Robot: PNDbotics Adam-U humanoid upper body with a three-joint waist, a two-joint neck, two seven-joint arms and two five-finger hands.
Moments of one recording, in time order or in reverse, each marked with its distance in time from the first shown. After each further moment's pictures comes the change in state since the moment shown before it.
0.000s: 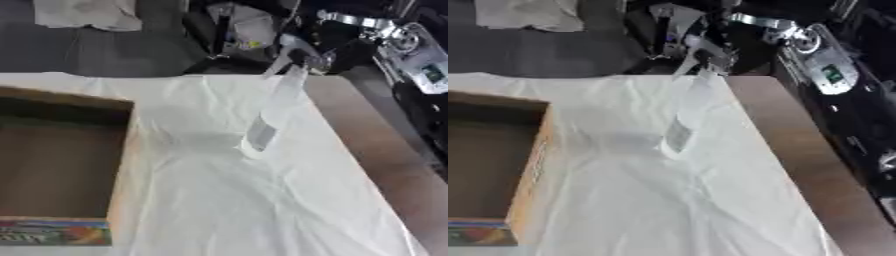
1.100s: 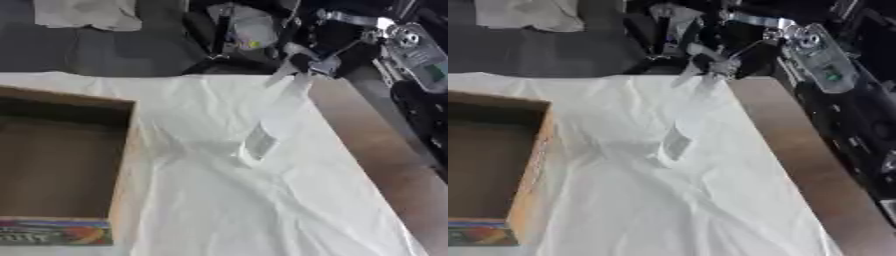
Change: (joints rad) left arm -0.001 0.000 0.000 0.000 0.000 0.002 -0.014; right arm 0.005 0.000 0.007 -0.031 -0.099 -0.056 0.059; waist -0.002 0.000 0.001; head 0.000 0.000
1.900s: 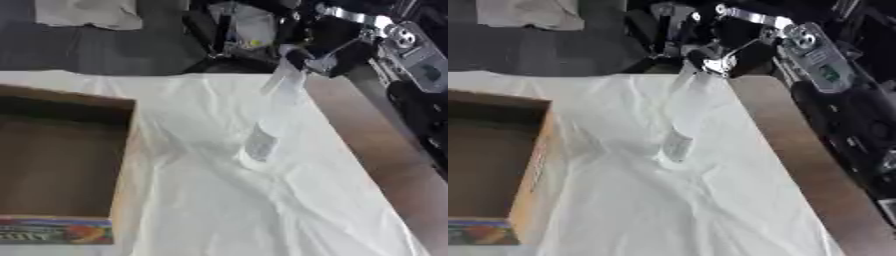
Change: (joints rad) left arm -0.004 0.000 0.000 0.000 0.000 0.002 -0.009; right arm -0.023 0.008 0.027 -0.032 -0.015 -0.060 -0.035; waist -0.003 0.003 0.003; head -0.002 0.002
